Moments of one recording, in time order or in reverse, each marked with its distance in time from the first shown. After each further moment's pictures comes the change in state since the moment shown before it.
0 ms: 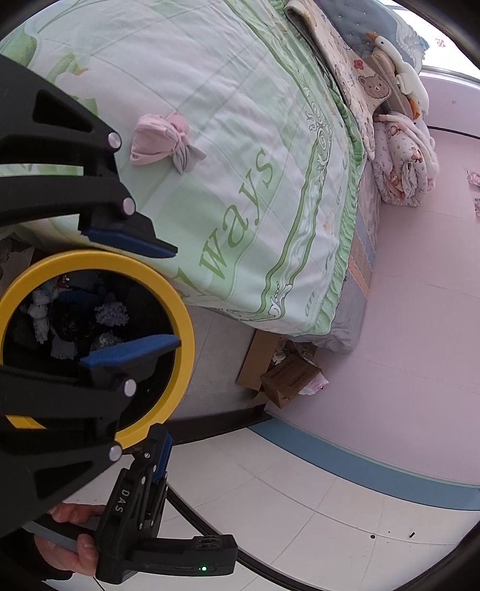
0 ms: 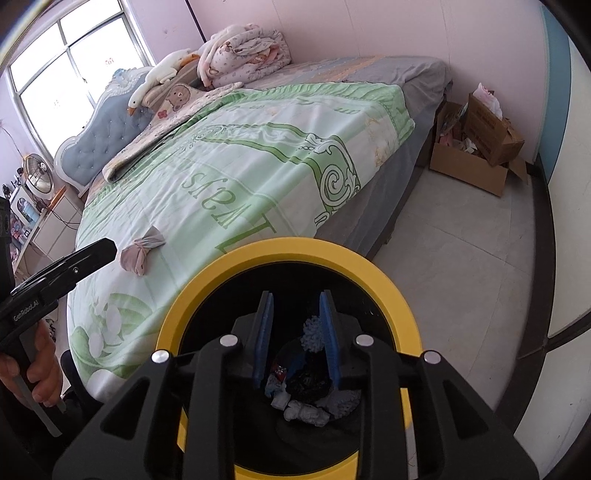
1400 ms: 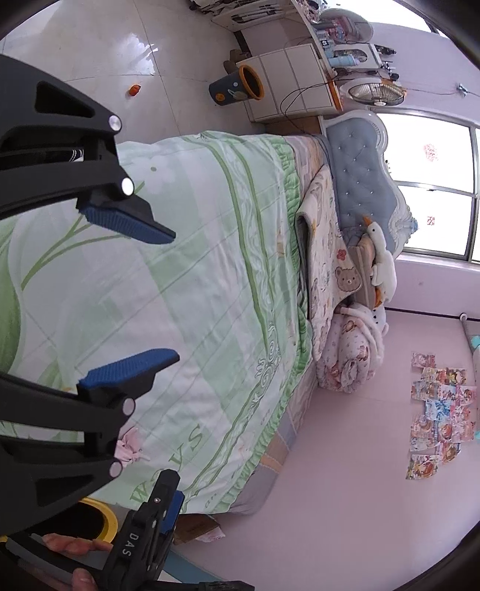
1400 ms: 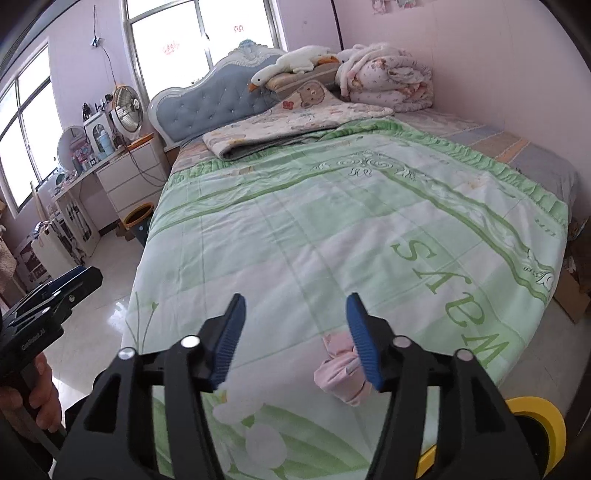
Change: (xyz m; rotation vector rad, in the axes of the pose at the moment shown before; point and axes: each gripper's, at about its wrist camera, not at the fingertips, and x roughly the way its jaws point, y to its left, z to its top) left arm -0.159 0.229 -0.041 -0.315 -0.273 0.561; right arm 0.090 0.310 0.064 -0.383 -0.099 0.237
